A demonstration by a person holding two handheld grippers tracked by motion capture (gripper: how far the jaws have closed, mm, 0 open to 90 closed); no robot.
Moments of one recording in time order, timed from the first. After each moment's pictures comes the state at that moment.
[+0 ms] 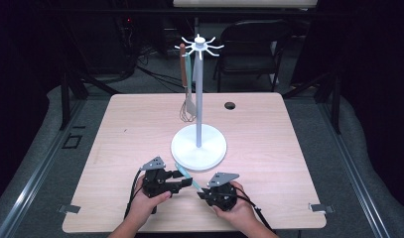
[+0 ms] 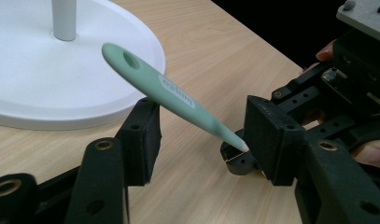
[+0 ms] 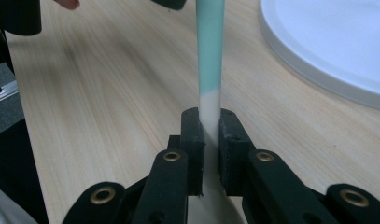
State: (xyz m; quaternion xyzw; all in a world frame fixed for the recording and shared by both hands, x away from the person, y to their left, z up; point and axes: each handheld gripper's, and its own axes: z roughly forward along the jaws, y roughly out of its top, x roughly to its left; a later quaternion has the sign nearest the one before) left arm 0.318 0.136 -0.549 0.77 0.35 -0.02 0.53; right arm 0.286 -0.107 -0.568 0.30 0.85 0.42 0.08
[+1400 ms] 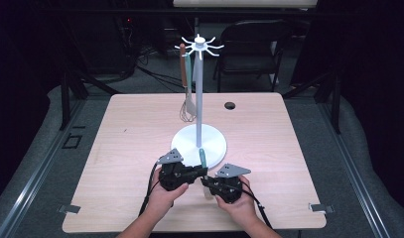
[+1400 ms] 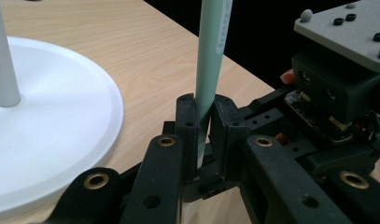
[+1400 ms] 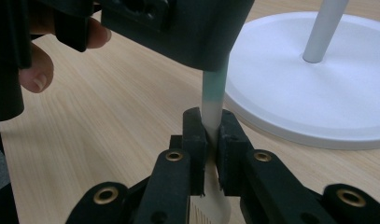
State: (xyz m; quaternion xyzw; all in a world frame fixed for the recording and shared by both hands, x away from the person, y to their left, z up) left arm 0.320 0.087 -0.517 0.77 0.32 -0.01 0.55; right arm 0.295 -0.119 -0.550 0.35 0.80 0.48 0.12
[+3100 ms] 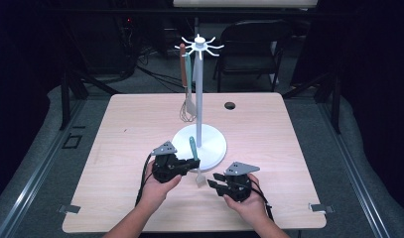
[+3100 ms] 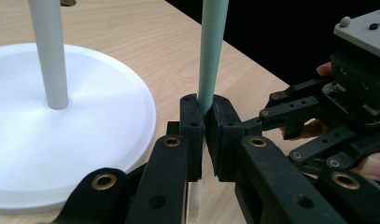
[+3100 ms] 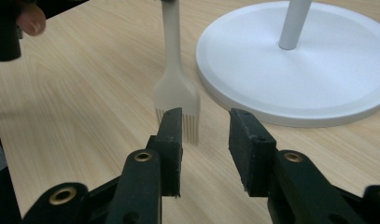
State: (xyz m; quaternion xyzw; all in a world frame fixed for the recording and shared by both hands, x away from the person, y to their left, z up) left arm 0.338 0.105 -0.502 0.78 0.33 0.01 0.53; right arm 0.296 -0.143 -0.542 0.36 0.81 0.46 0.12
